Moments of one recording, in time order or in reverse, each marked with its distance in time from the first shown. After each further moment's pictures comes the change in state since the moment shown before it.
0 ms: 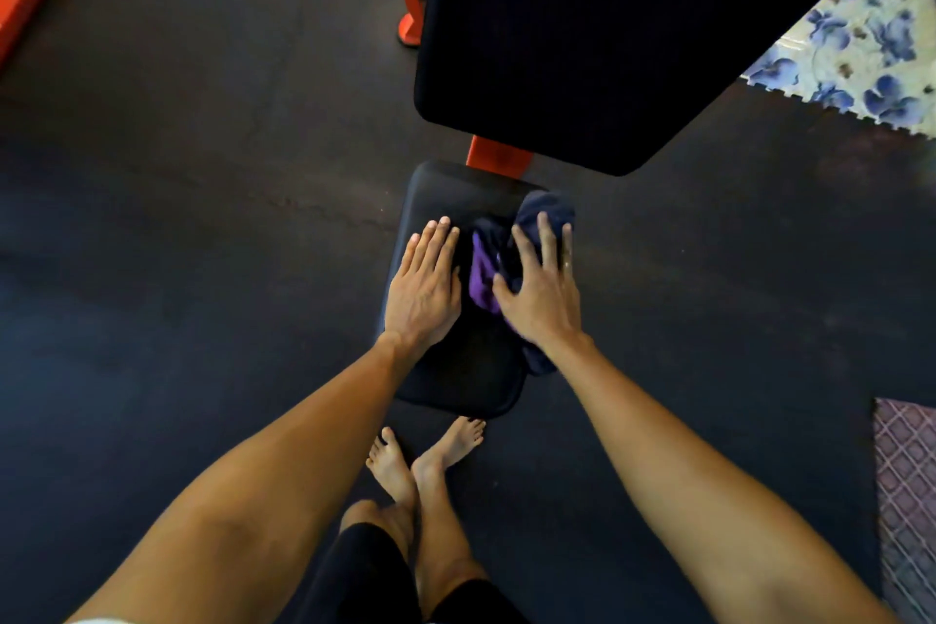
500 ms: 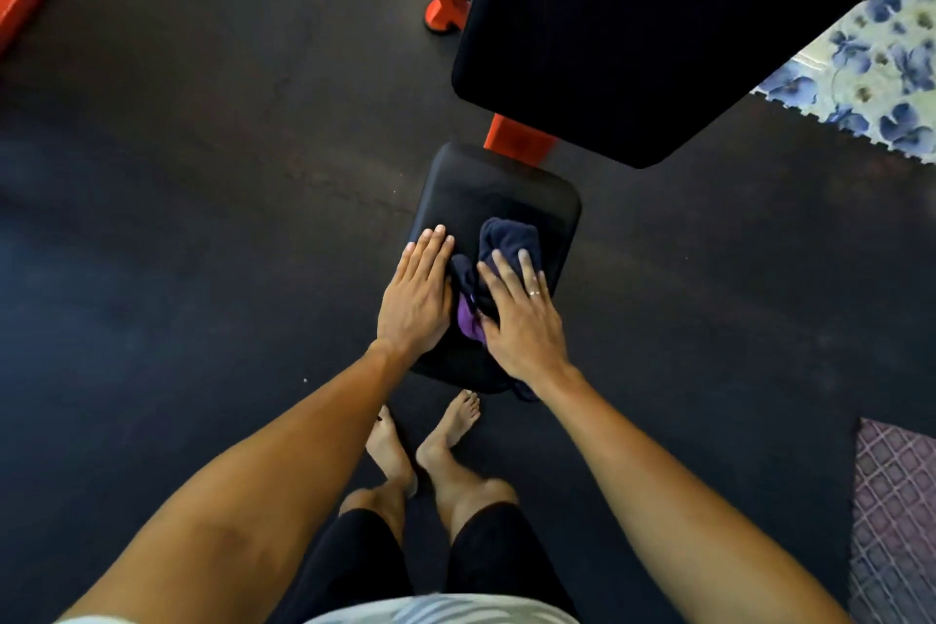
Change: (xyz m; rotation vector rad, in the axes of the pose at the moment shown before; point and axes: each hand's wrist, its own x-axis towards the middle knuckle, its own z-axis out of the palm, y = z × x) left_hand -0.051 -0.012 -0.010 0.004 -0.025 -0.023; right_hand -0.057 -0.029 0.008 -0.121 -0.147 -0.273
